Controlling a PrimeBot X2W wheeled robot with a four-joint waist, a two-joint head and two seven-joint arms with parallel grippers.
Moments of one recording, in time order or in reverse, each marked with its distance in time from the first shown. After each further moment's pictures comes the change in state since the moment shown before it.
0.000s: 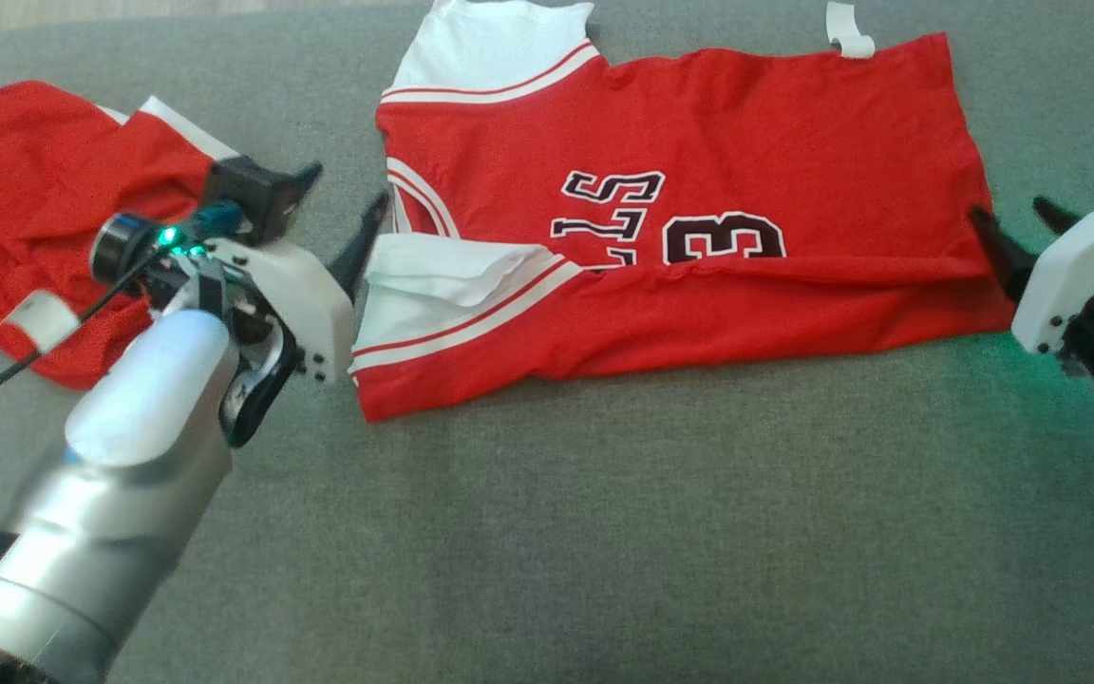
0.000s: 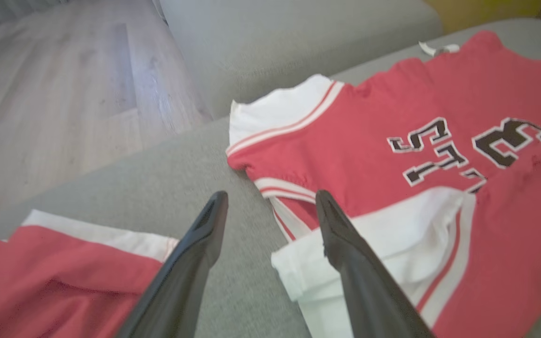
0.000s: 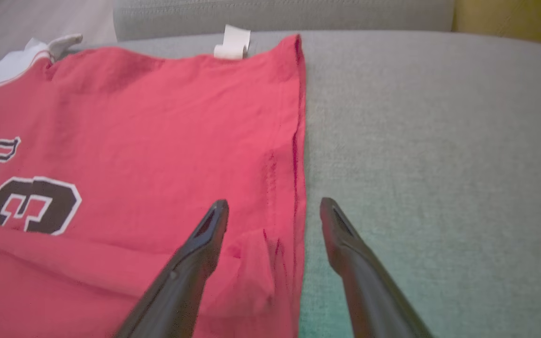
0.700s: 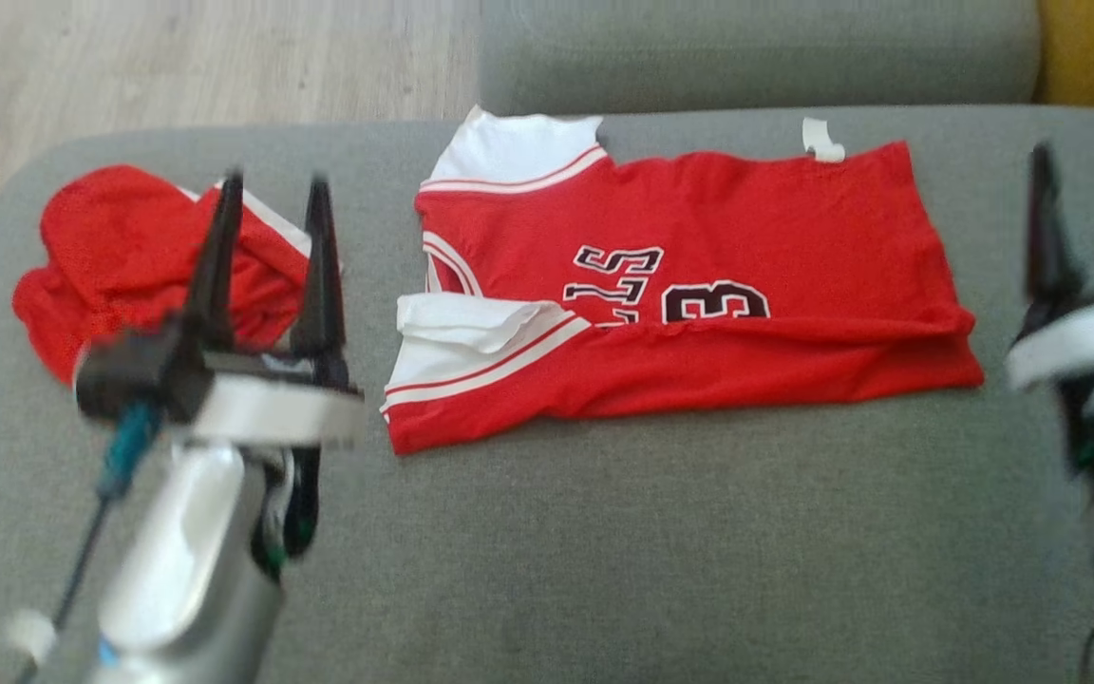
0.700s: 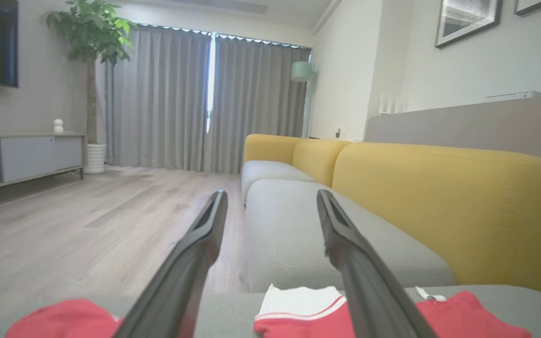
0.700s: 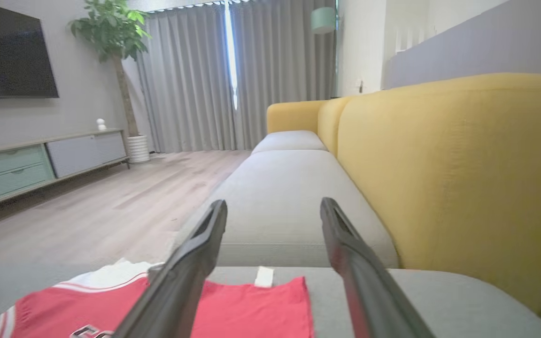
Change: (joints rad) left arm 0.377 -0.121 0.411 -0.413 0.134 0.162 -0.359; right arm 0.251 0.145 -0.465 -0.283 -0.379 0.000 -0.450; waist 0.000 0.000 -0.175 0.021
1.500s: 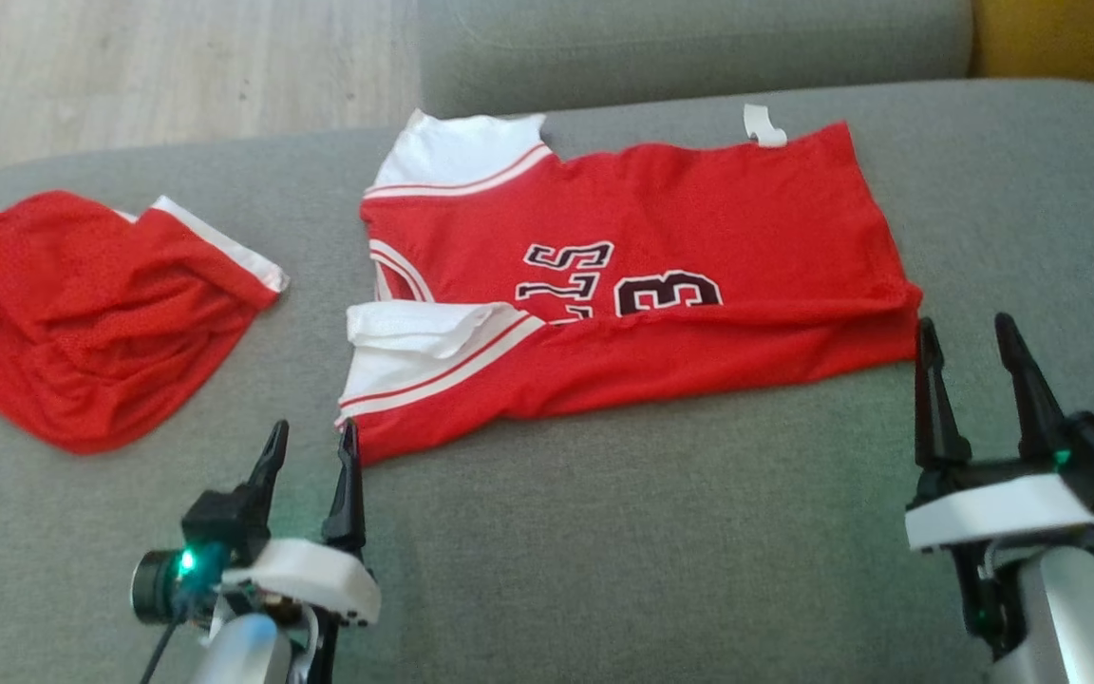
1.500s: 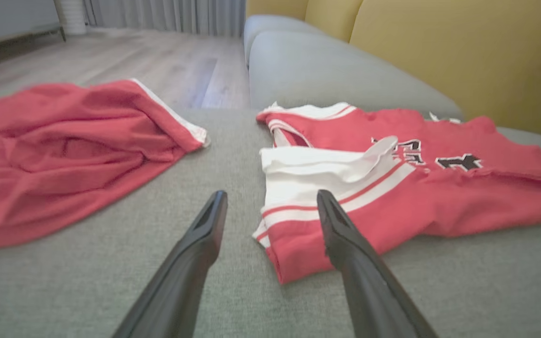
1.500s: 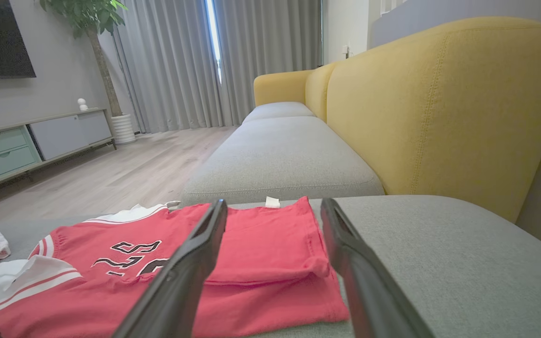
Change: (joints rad) left arm 0.293 -0.150 0.188 0.228 0.207 -0.108 0.057; right arm 0.407 0.275 -0.146 -0.320 -0.243 0.000 0.000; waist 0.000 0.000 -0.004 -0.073
